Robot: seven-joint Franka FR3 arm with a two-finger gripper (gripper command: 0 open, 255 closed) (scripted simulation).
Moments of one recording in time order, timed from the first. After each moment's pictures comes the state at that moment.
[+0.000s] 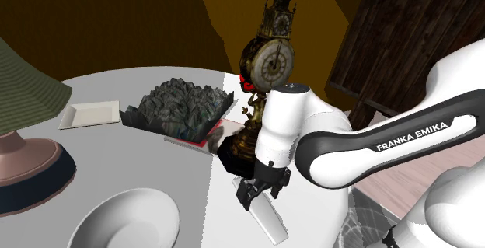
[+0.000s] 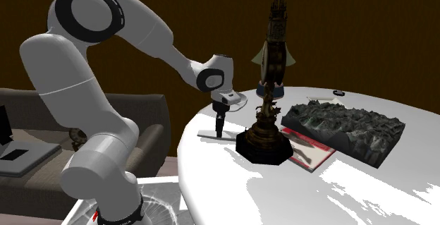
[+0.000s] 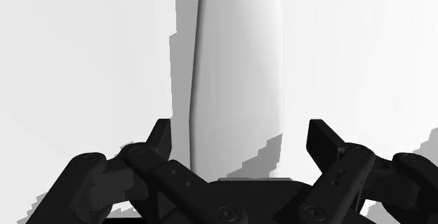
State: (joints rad) arm -0.05 -0.23 0.80 -2.48 0.26 2.29 0.74
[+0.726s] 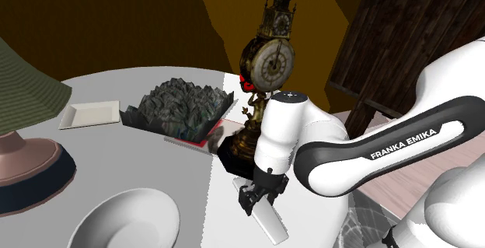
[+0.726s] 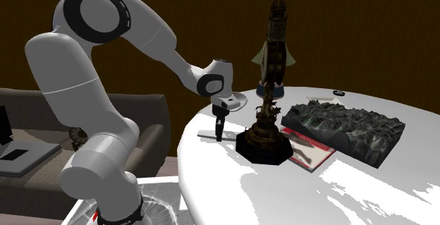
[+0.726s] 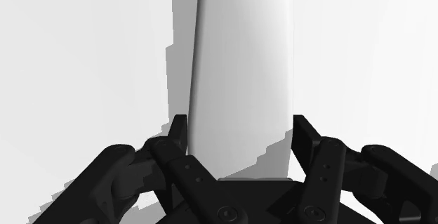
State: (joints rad) arm -0.06 -0.19 0.82 -2.51 0.24 2.35 0.76
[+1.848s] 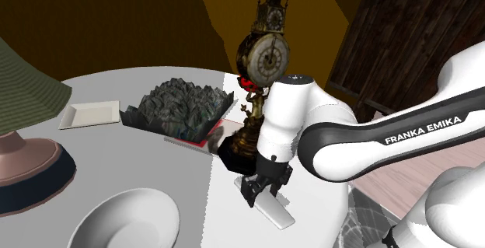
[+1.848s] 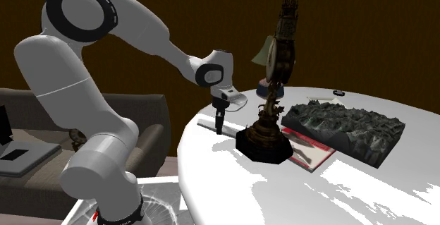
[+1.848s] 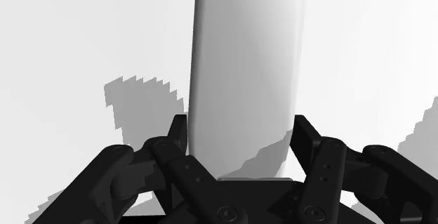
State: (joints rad) arm -0.04 -0.28 0.78 -2.47 0.28 2.24 0.72
